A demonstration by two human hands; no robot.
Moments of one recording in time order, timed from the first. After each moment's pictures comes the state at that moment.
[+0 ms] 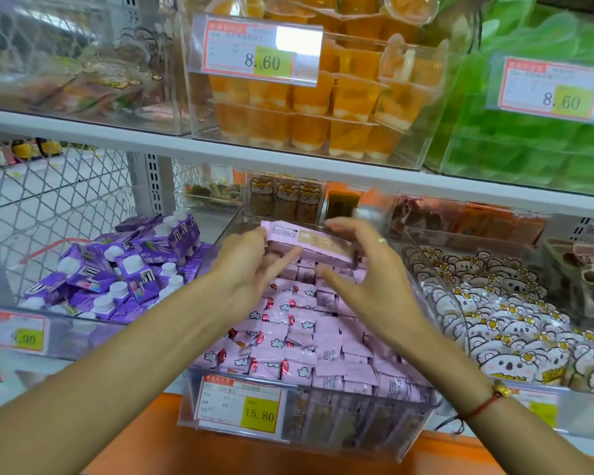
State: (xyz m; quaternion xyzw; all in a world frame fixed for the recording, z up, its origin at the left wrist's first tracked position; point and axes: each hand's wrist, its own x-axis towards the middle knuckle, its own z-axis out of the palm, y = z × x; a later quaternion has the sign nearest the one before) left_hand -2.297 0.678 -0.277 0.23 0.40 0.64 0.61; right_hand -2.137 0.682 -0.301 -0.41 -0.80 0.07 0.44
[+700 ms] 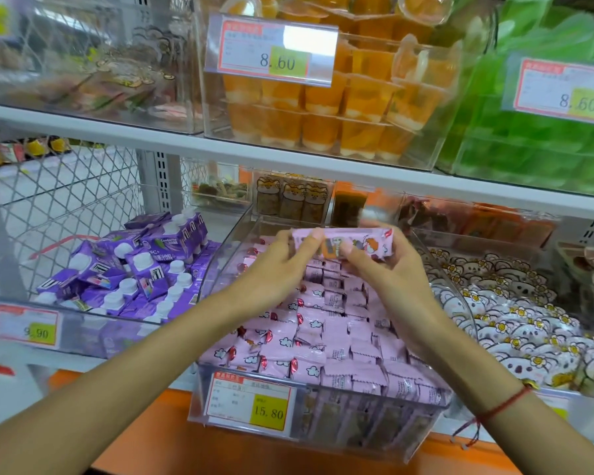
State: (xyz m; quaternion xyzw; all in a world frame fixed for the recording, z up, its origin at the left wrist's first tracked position) left_hand -2.299 0.679 -0.299 0.66 0.52 0.41 0.35; right_hand -2.138 0.678 -0.295 -0.40 -0.59 0.42 0.56
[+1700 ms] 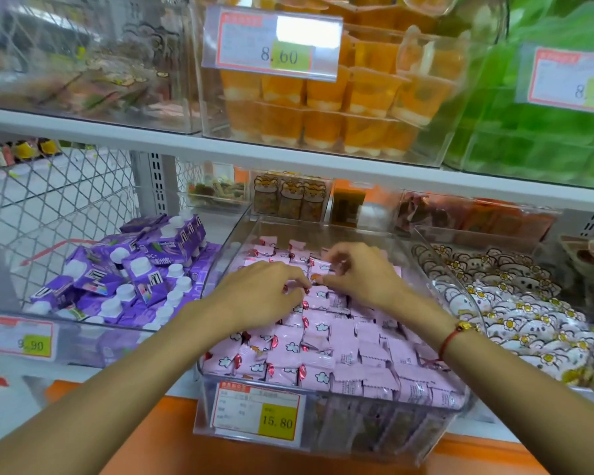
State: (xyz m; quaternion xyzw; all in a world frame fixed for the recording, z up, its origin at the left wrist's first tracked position) left_hand -2.325 0.698 -0.316 0.80 0.57 0.16 0.12; right_hand -2.149 0.742 -0.312 -0.54 -0.80 0.09 0.24
